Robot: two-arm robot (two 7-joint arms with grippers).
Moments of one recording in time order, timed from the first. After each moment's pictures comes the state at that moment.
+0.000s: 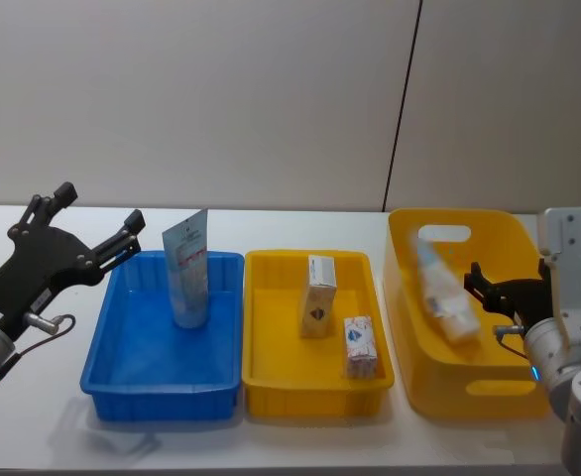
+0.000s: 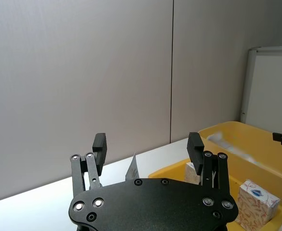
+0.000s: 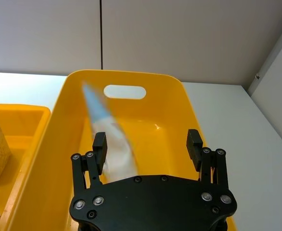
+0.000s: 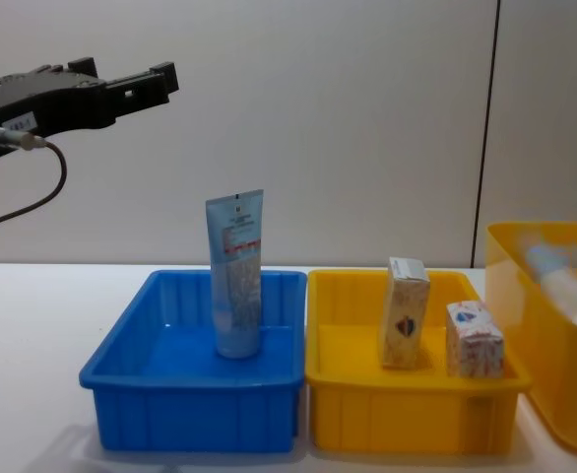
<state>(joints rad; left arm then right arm) -0.28 0.42 0.26 -1.61 -0.50 -0.12 -0.33 0.27 0.17 -0.08 -1.50 0.05 0.34 -0.12</state>
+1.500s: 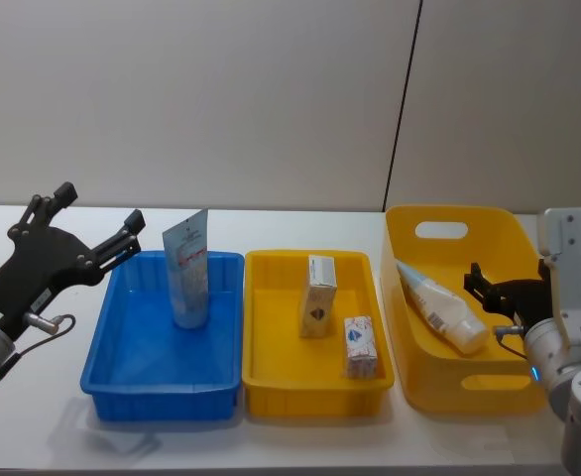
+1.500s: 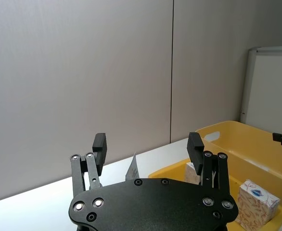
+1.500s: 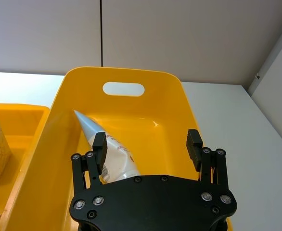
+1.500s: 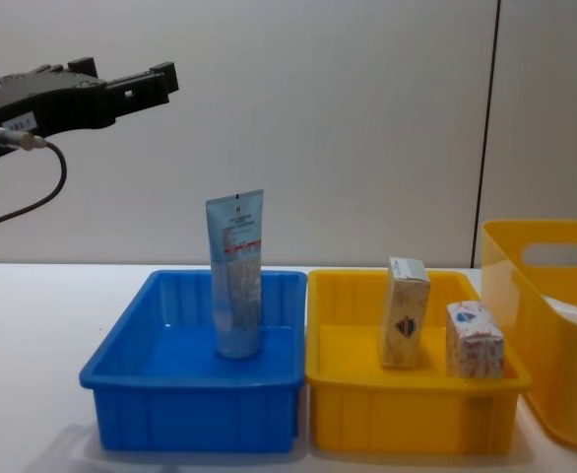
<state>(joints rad) -0.28 0.42 0.26 -1.61 -0.50 -0.12 -0.33 0.27 0.17 -0.08 -1.50 0.05 0.34 -0.12</state>
